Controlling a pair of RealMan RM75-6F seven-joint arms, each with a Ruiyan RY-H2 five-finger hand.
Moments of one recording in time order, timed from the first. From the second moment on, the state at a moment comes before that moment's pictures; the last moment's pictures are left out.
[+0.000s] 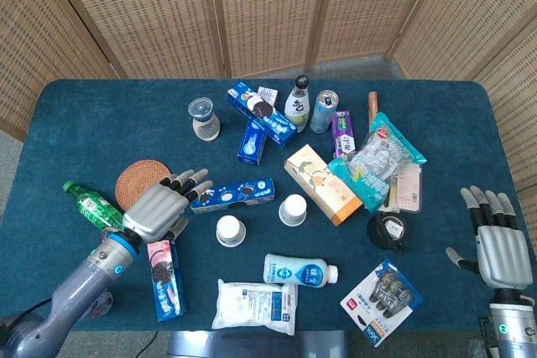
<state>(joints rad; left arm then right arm) -0.90 -0.98 0.06 -2.21 0.96 1.09 0.56 0.09 -1.11 0.10 -1.78 -1.40 1.48 -0.24</state>
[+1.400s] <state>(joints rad) -0.18 -0.86 0.15 -1.83 1.61 1.58 -0.09 0.23 -1.17 0.10 -1.90 -1.48 1.30 -0.37</state>
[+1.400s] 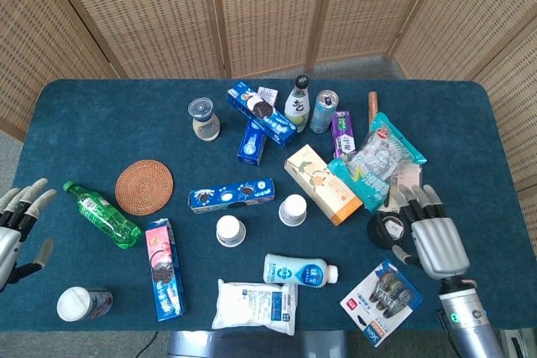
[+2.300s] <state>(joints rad) -0.16 -0.86 0.09 -1.81 1.61 1.50 -0.12 0.62 -1.53 0.21 -1.66 -1.19 0.96 -0.54</state>
